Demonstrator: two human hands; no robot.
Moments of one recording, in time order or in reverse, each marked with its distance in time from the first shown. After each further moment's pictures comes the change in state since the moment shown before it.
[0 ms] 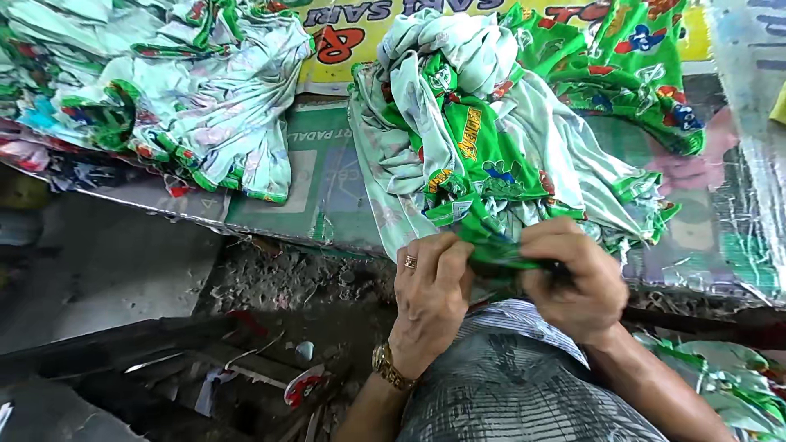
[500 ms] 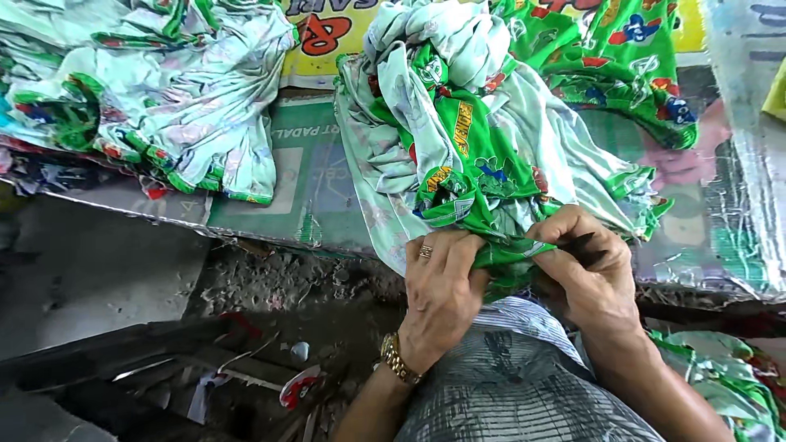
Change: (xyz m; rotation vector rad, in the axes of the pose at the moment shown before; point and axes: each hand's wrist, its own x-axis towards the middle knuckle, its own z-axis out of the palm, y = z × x) left_hand 0.004 0.009 0.018 -0.060 -0.038 -0.019; right_hand -0.005 0.000 -0.018 0.600 0.028 0.525
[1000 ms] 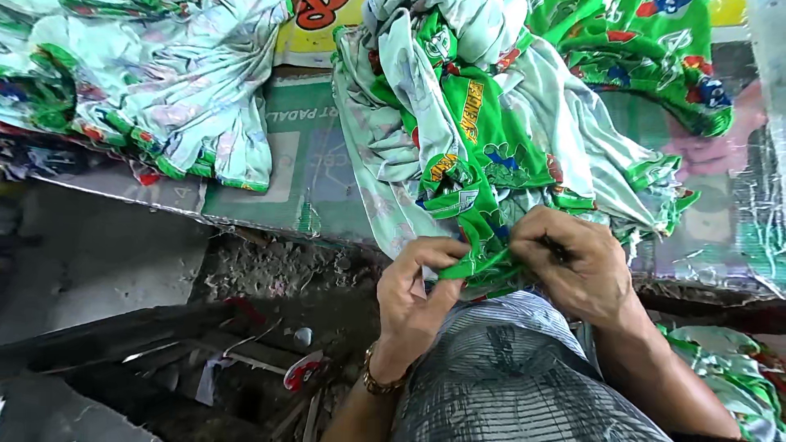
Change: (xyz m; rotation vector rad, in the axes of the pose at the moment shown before) left_hand -0.013 -0.016 -0.029 -0.908 -0.007 -0.289; right_hand 0.013 0.001 -0.002 -0.490 -0.230 -0.155
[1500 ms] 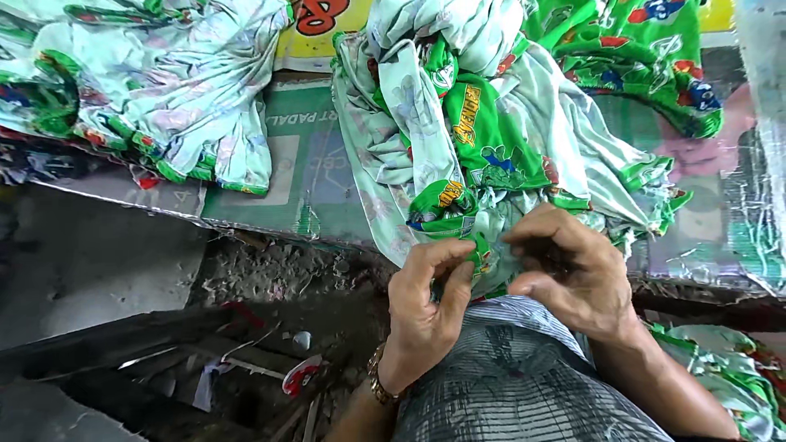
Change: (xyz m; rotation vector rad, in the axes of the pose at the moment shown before) left_hand 0.002 0.011 0.015 0.267 0.000 0.080; right_hand -0.002 -0.007 0.005 0.070 0.024 -0.066
